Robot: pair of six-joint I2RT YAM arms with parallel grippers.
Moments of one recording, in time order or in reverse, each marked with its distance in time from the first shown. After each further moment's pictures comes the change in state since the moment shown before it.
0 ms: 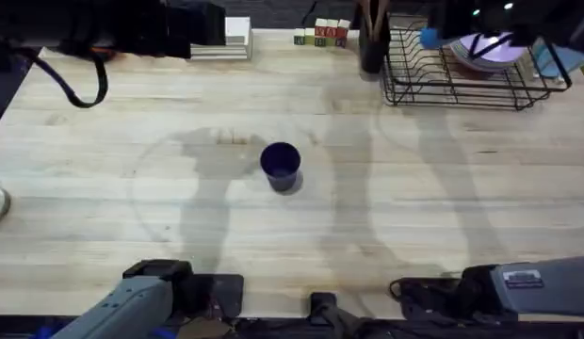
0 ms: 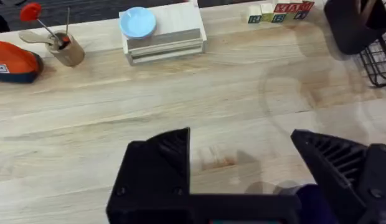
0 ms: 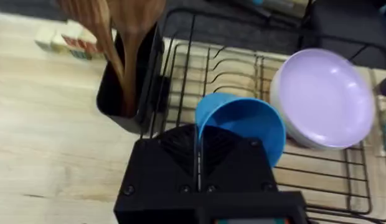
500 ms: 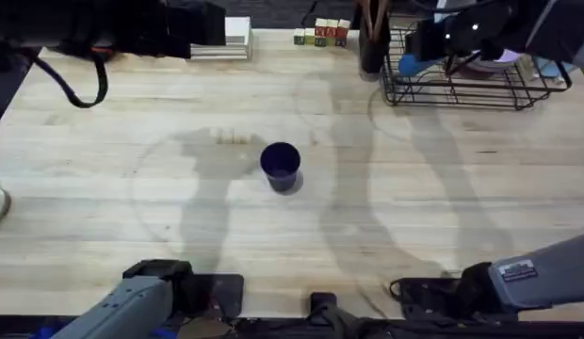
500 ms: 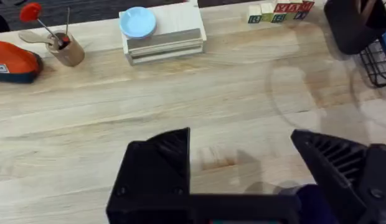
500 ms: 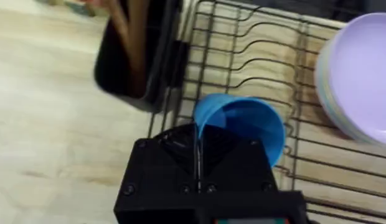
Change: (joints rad) left arm 0.000 0.000 0.000 0.000 0.000 0.000; right arm 0.008 0.130 0.000 -0.022 -0.075 -0.003
